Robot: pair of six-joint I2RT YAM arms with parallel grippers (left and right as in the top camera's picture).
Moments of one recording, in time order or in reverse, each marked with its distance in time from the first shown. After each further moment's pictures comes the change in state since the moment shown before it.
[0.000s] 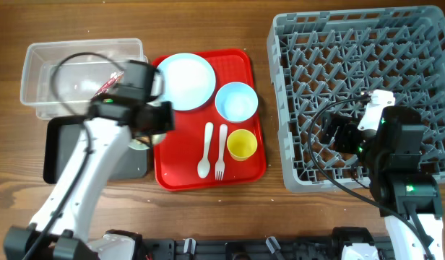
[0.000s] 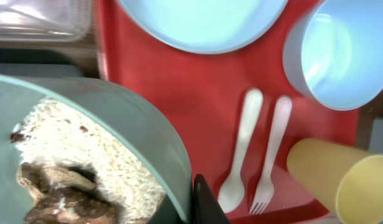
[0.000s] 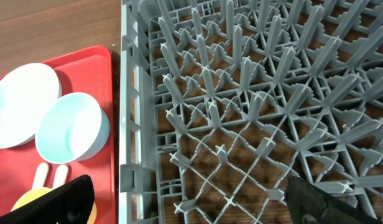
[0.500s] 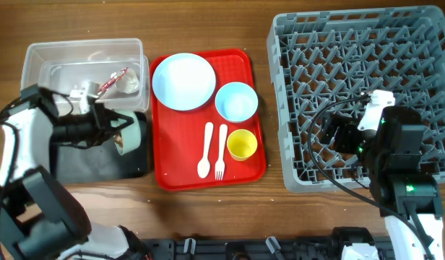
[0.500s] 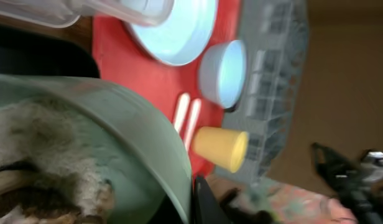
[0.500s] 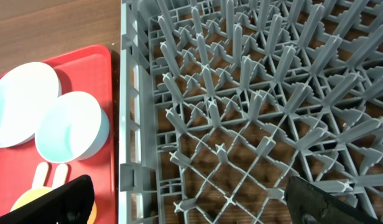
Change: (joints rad) left arm 0.695 0.266 -0.001 -0.204 0.861 0.554; right arm 0.000 0.000 0.000 -0.003 0.000 0.000
